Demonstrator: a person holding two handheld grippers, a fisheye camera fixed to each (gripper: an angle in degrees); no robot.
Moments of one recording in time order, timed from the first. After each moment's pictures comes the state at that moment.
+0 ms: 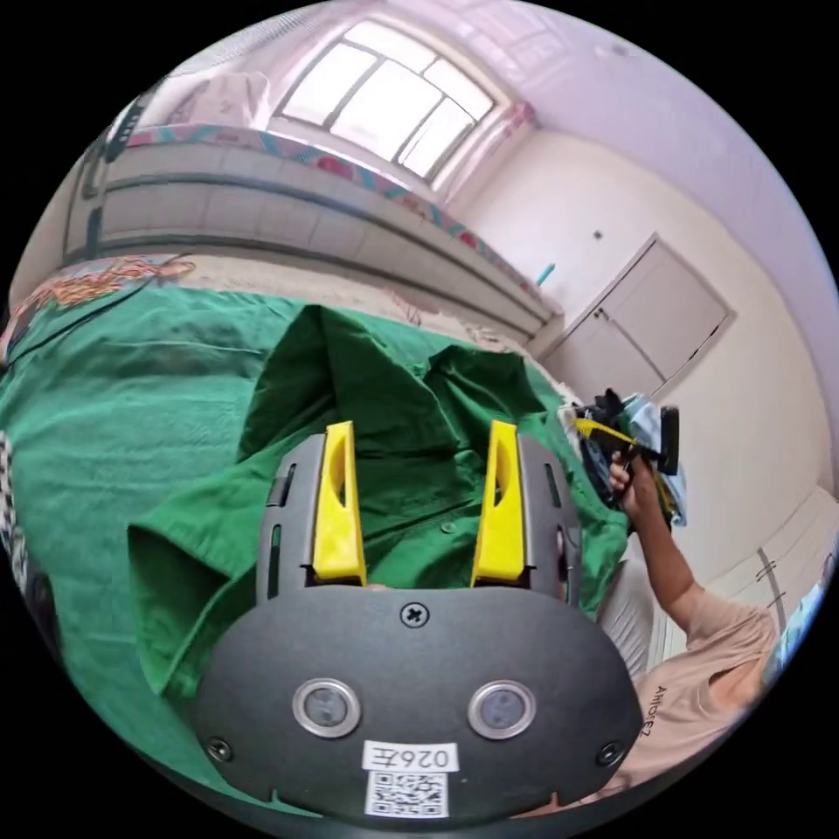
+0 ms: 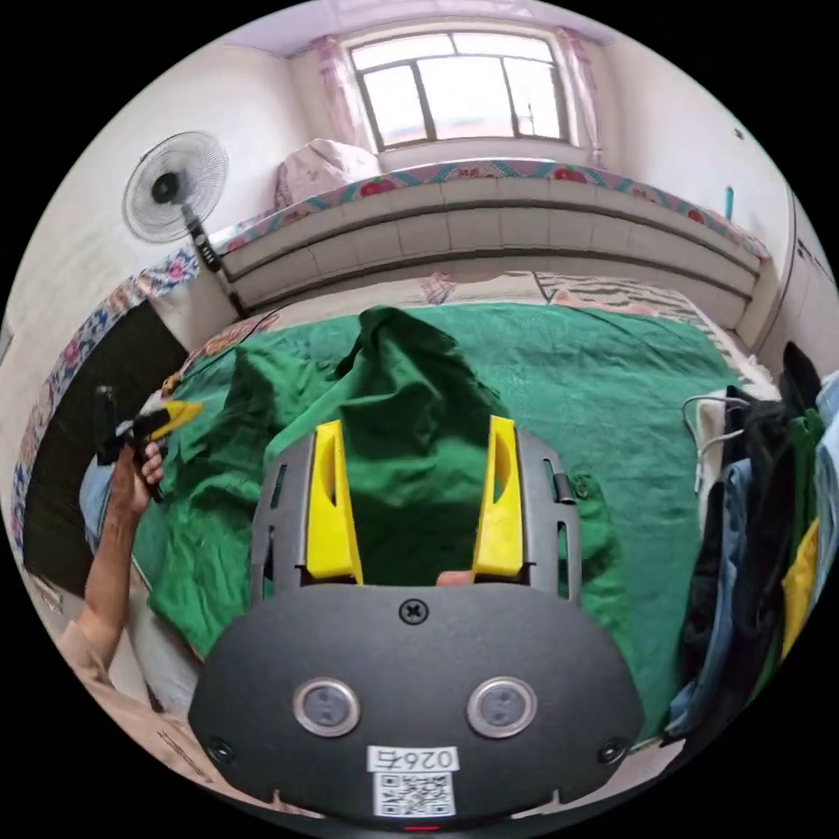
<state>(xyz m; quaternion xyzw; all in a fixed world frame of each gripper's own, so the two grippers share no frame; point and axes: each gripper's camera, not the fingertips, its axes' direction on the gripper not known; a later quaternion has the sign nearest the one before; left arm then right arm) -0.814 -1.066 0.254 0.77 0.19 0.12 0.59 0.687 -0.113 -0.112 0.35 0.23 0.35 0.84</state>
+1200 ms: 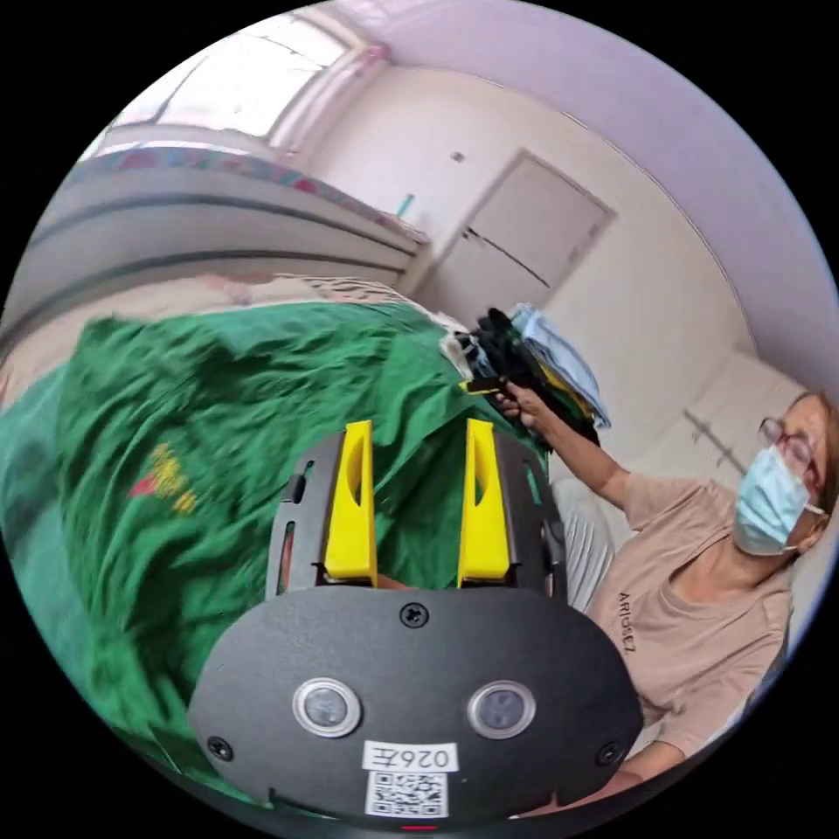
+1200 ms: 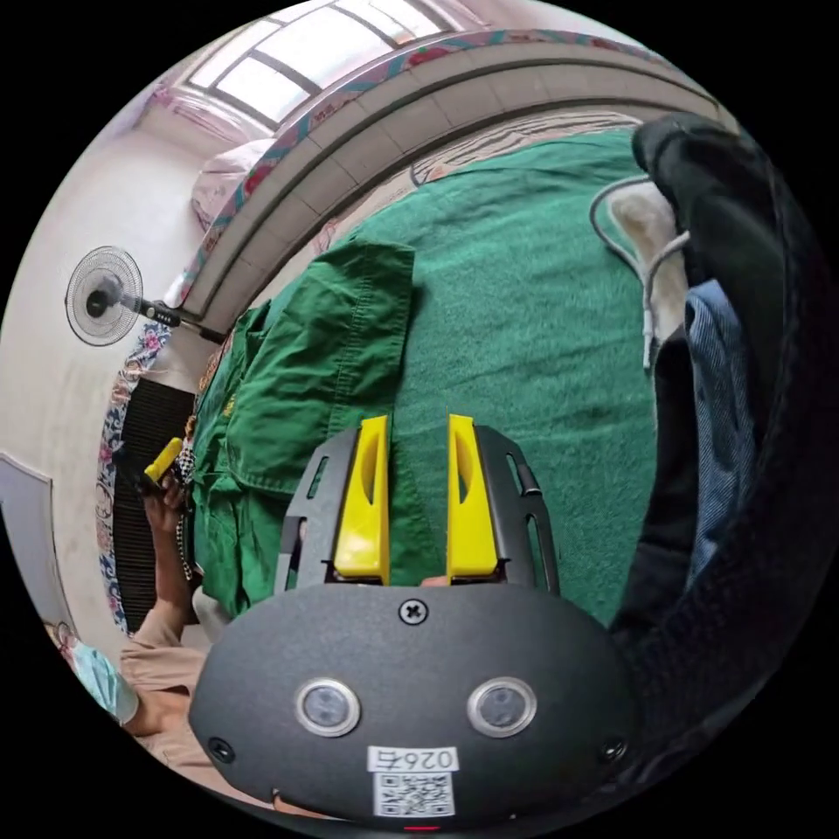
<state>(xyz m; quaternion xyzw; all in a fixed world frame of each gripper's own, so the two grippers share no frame) -0.486 -1.281 0.138 0.70 0.13 0.38 0.59 0.837 0.069 0.014 0.30 0.04 0.47 0.83</state>
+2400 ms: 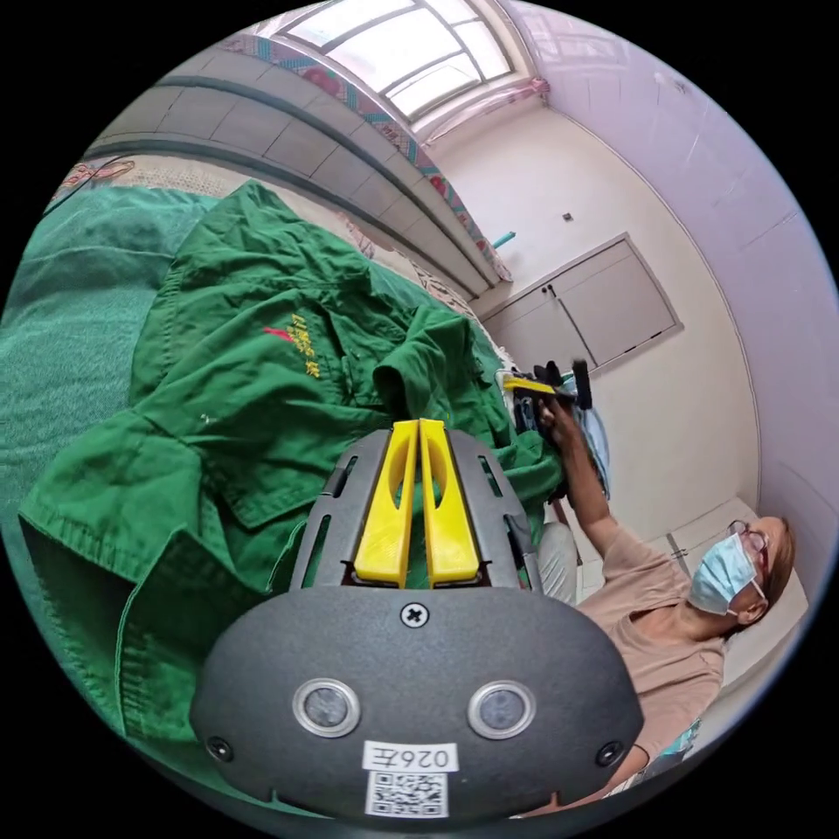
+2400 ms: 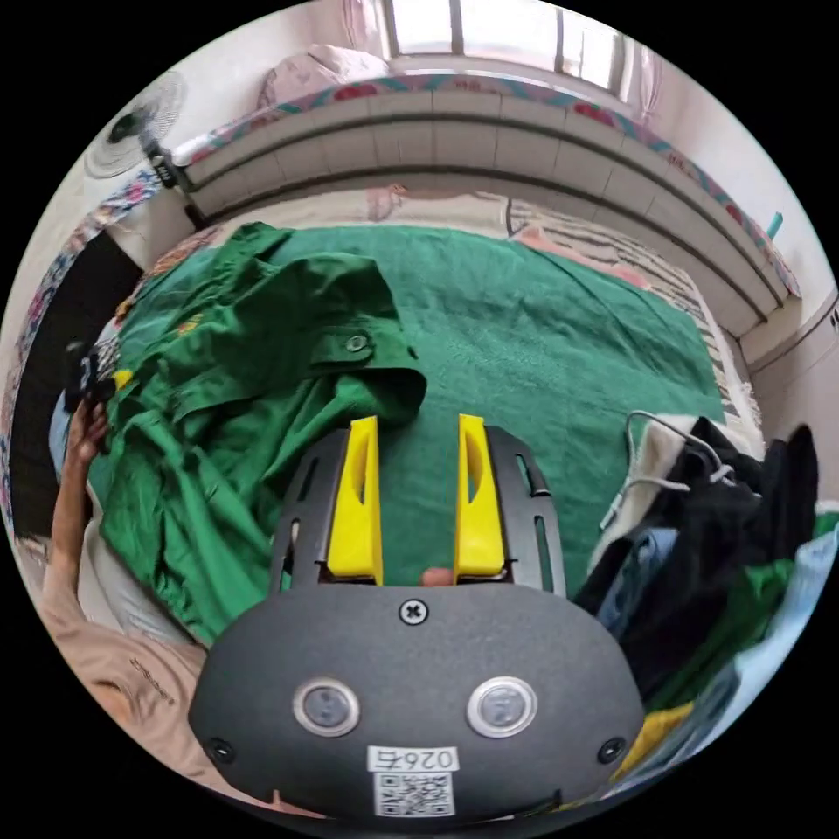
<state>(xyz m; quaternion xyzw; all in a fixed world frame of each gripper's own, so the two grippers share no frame) -0.766 -1.302 0.121 0.68 0.29 0.23 0.63 0.910 -0.174 -0.315 0.17 0.24 0.34 0.89</state>
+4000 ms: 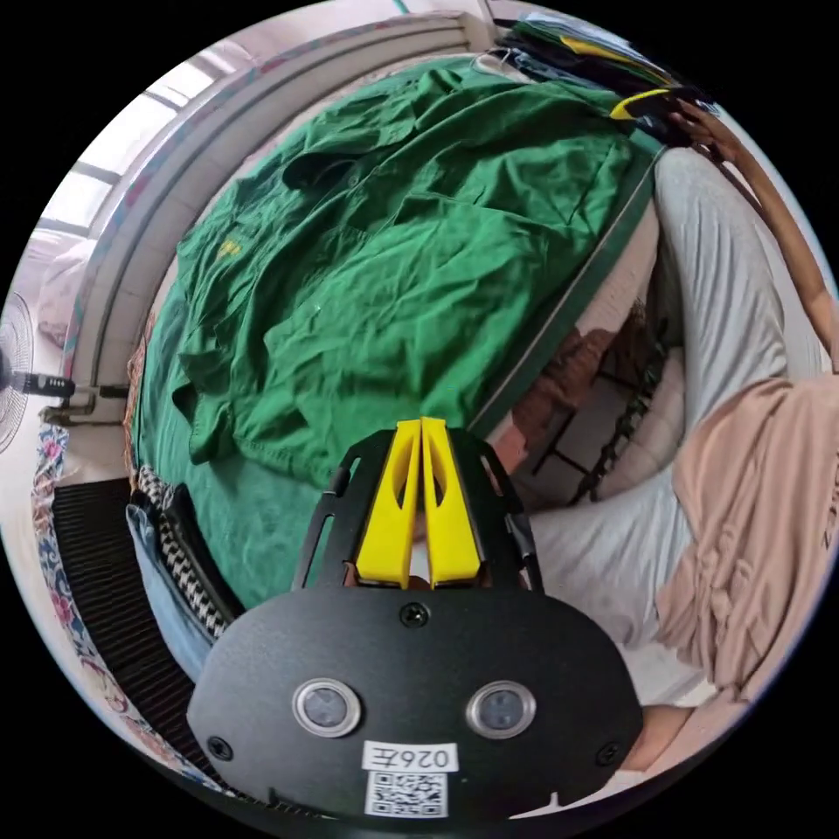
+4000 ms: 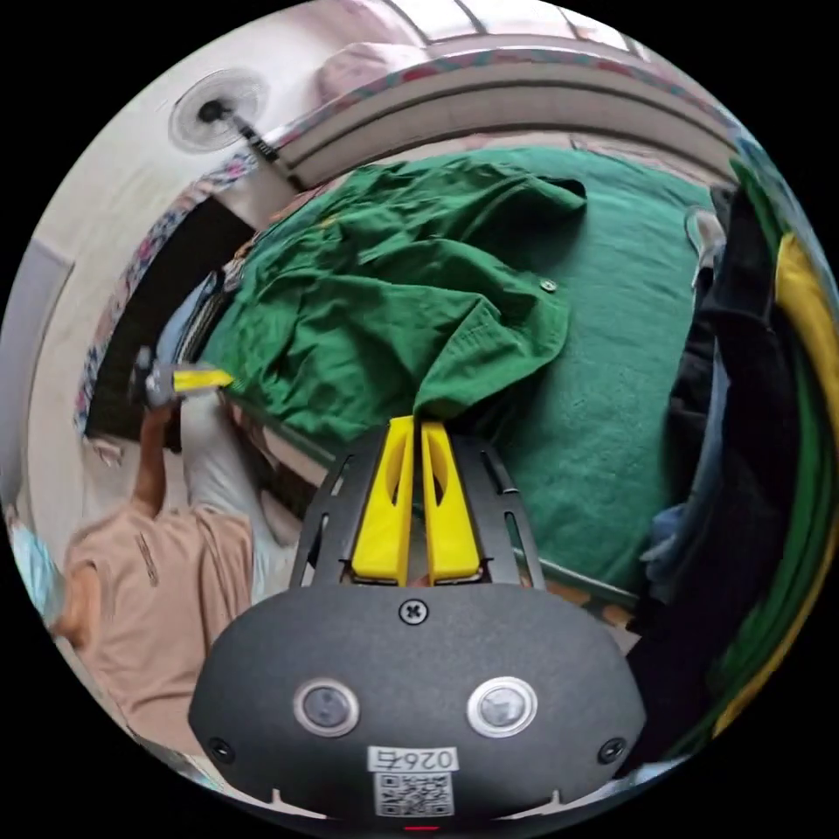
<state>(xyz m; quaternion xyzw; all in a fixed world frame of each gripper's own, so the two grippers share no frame) -0.573 -1.001 0.210 0.53 -0.29 0.15 0.78 0.755 0.017 -0.336 0.21 0.08 0.29 0.93</state>
